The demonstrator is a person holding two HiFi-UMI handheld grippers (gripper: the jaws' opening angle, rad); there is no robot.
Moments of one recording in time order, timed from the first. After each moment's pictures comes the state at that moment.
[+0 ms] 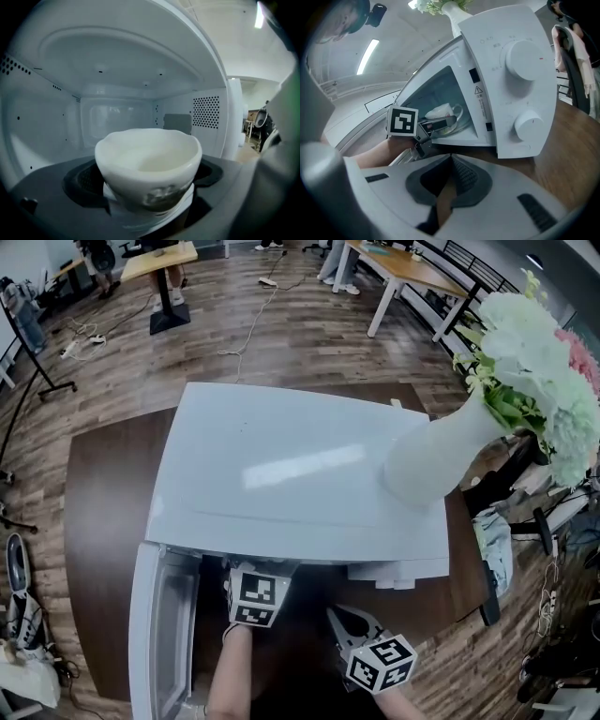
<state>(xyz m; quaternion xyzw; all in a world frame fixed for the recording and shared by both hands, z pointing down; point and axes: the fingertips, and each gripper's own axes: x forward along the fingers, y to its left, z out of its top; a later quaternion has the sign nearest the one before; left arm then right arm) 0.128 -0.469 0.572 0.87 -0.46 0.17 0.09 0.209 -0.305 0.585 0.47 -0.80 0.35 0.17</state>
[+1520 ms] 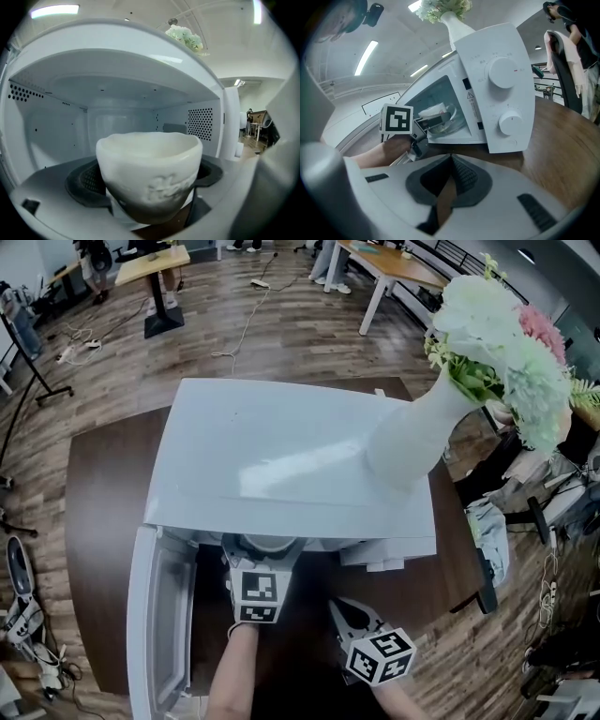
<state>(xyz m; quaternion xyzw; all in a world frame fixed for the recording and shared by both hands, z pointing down) 0.130 -0.451 0.544 0.85 -0.50 0.14 0.08 0.224 -0.284 0.578 0.49 -0.78 0.35 0.16</state>
